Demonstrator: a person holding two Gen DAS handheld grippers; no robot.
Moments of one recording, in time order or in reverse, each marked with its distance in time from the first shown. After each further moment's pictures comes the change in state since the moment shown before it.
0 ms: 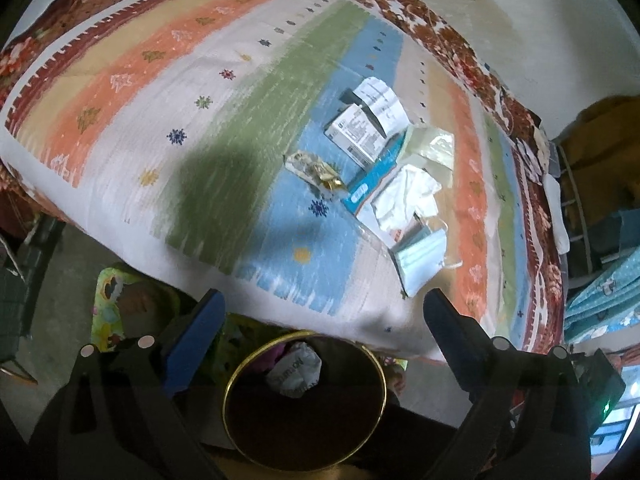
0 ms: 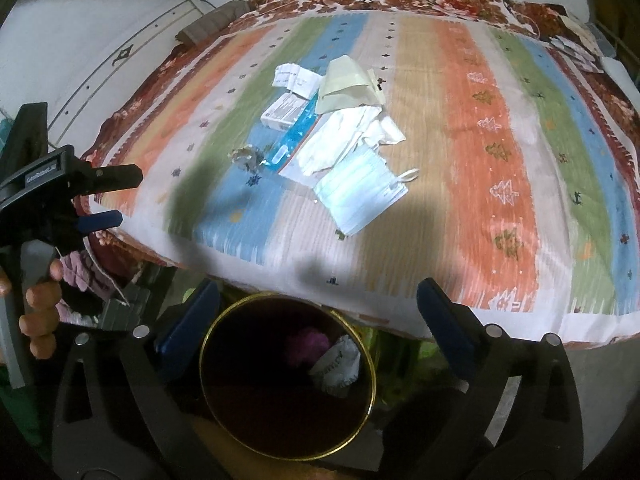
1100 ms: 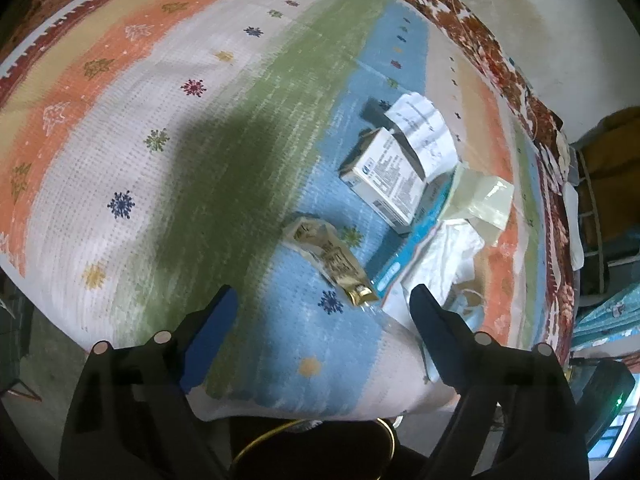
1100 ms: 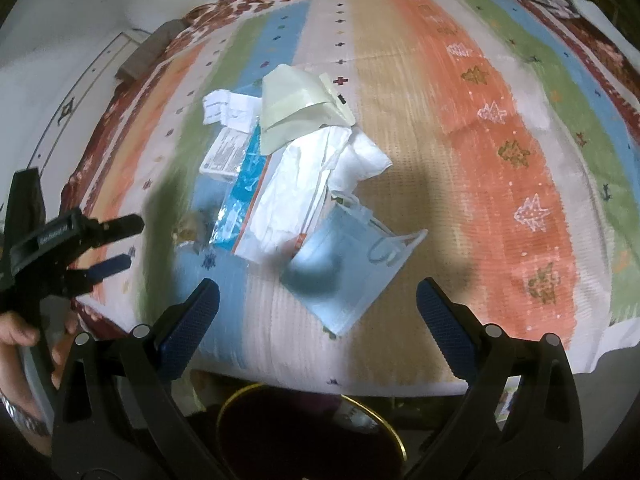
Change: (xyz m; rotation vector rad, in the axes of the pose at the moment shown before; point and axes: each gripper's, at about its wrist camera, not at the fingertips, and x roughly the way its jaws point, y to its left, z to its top) left arm 0.091 0.011 0.095 -0.009 0.077 0.008; right arm 0.090 -0.027 0.079 0.238 0.031 -0.040
